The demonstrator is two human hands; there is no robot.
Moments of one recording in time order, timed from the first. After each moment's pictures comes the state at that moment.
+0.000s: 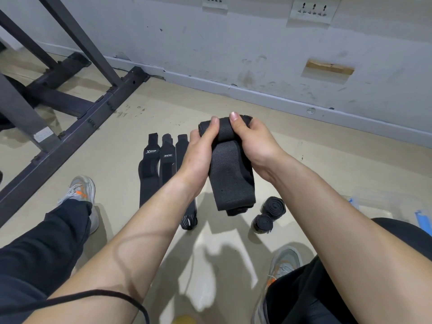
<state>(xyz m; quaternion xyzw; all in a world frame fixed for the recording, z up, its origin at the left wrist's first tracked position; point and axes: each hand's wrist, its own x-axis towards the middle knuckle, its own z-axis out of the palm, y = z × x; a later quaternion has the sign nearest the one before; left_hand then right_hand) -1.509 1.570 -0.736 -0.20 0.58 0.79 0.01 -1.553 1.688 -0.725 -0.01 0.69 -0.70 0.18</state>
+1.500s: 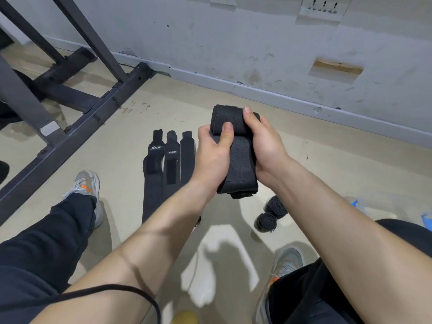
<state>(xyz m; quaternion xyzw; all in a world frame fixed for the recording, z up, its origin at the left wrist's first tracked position) -1.497 1.587 -0.737 -0.22 0.68 0.69 -0.08 -1.534 1.682 -0.714 0.08 0.56 -0.81 0.19</state>
